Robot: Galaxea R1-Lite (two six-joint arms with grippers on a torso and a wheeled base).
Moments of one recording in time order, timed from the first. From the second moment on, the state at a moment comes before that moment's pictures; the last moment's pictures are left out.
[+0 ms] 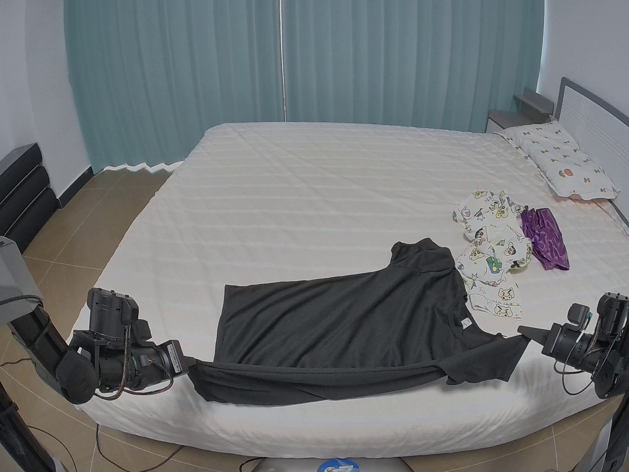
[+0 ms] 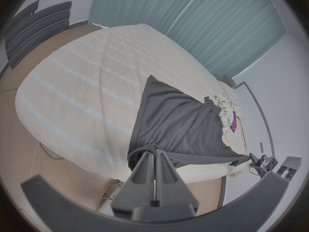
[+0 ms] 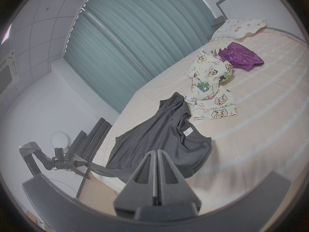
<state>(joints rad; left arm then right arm) -0.18 1.87 -0.34 -0.75 -0.22 -0.56 -0.31 2.06 -0.04 -1.55 0.73 0.31</state>
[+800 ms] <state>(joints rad) -0.15 1.99 -0.46 -0.75 -0.21 -0.57 -0.26 2.25 -0.20 -1.55 0.69 0.25</state>
